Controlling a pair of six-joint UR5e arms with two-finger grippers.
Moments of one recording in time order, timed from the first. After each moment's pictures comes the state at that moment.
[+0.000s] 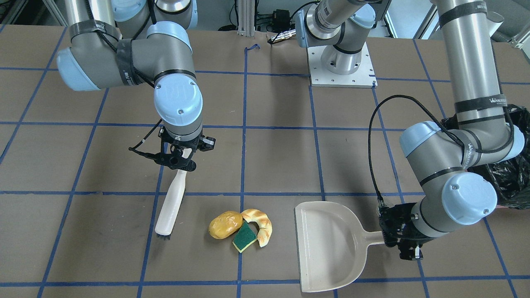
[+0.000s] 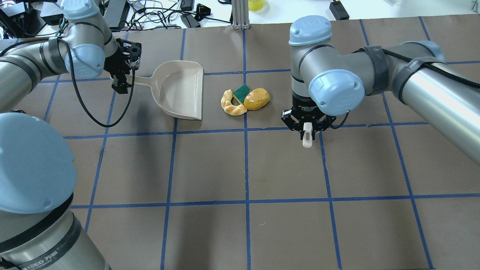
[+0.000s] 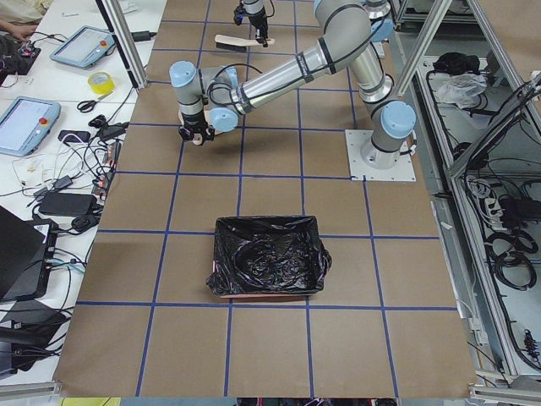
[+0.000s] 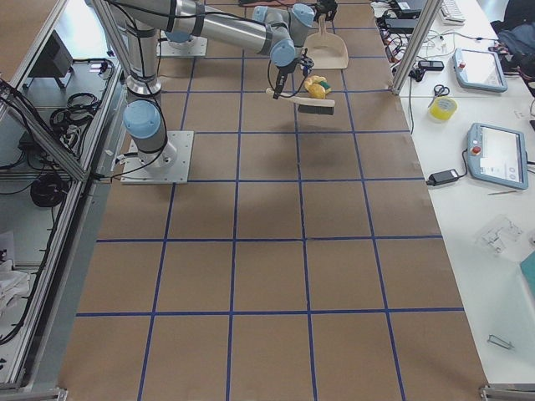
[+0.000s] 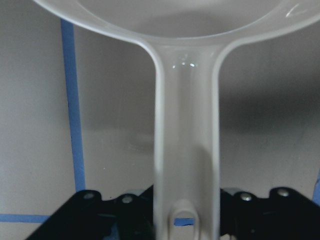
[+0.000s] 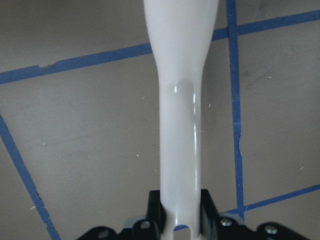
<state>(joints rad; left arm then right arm) -1.38 -2.17 -1.44 -1.10 1.63 1.71 1.81 -1.26 1.69 -1.73 -1.63 0.44</state>
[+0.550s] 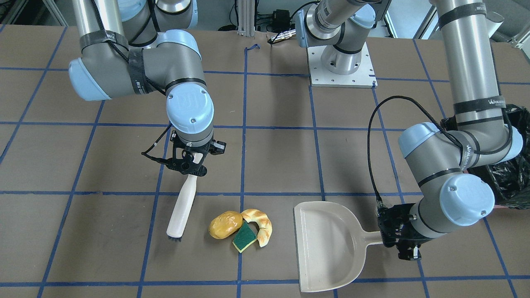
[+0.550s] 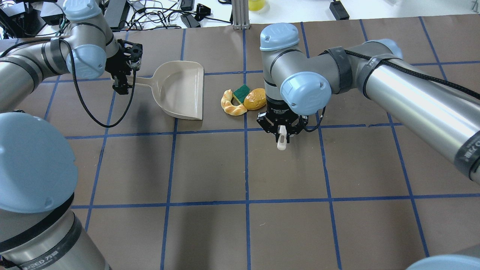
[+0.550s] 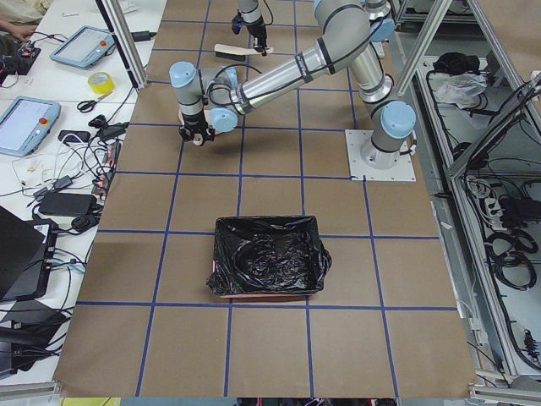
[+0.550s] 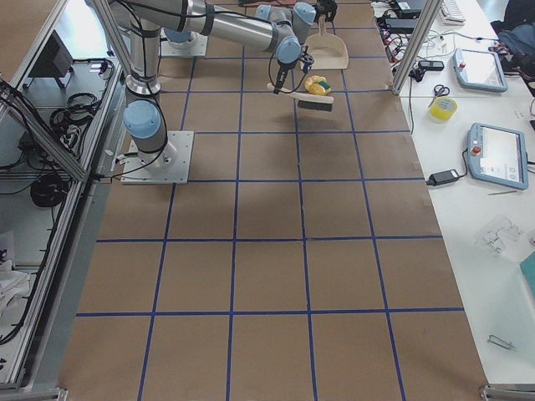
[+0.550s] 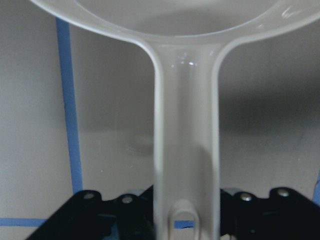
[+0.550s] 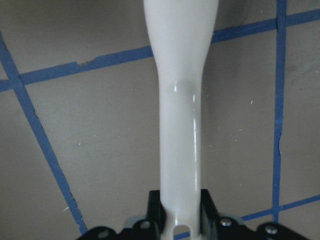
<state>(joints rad) -1.39 -2.18 -1.44 -1.10 1.64 1.71 1.85 -1.19 1.64 -1.73 -1.59 0.47</state>
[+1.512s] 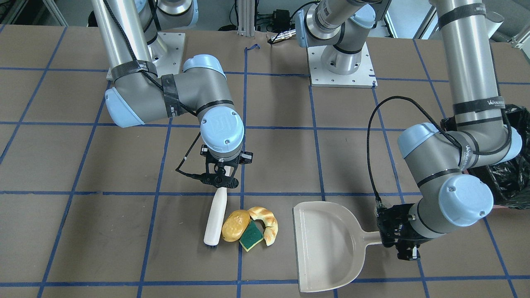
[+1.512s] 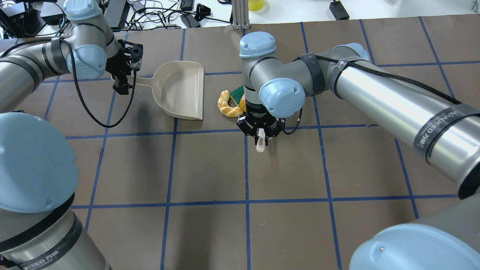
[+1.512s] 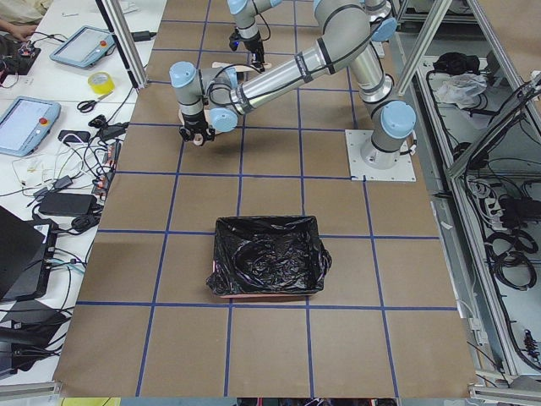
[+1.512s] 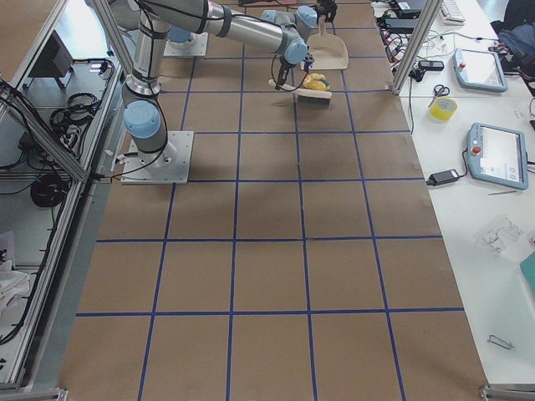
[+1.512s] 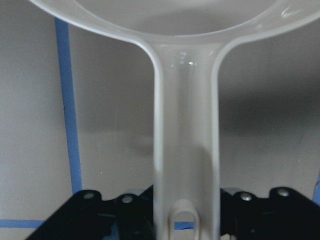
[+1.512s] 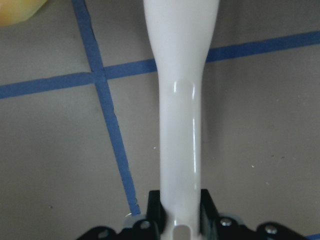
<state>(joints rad) -1.39 -2.18 -1.44 -1.10 1.64 1.72 1.91 -1.09 1.58 -1.79 -1.50 0.49</state>
